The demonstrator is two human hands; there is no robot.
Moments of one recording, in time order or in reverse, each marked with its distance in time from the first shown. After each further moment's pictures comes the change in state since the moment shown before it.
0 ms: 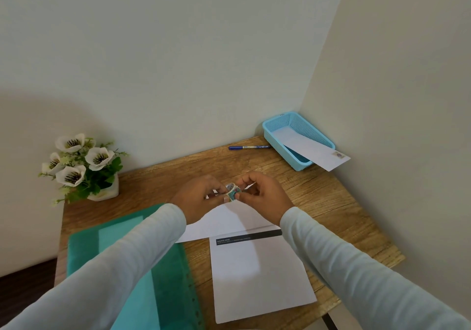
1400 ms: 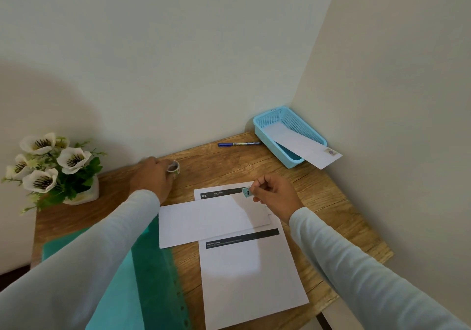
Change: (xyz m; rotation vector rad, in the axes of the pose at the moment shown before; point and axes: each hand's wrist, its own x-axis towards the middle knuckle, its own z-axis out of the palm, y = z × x) left_hand 0.039 -0.078 -0.021 0.436 0.288 -0.480; right_hand 0.003 0.036 -0.026 0.066 0.145 0.258
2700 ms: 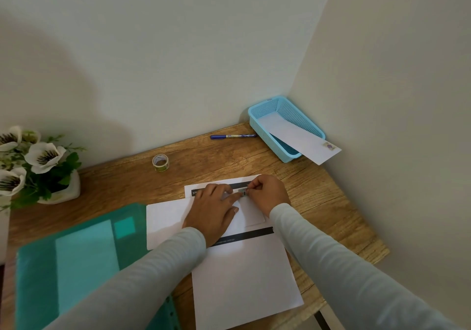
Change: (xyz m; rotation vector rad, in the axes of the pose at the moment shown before) left_hand -0.077 0.093 0.094 -0.077 -0.088 0.561; right_hand 0.035 0.031 0.019 -0.352 0.137 0.236
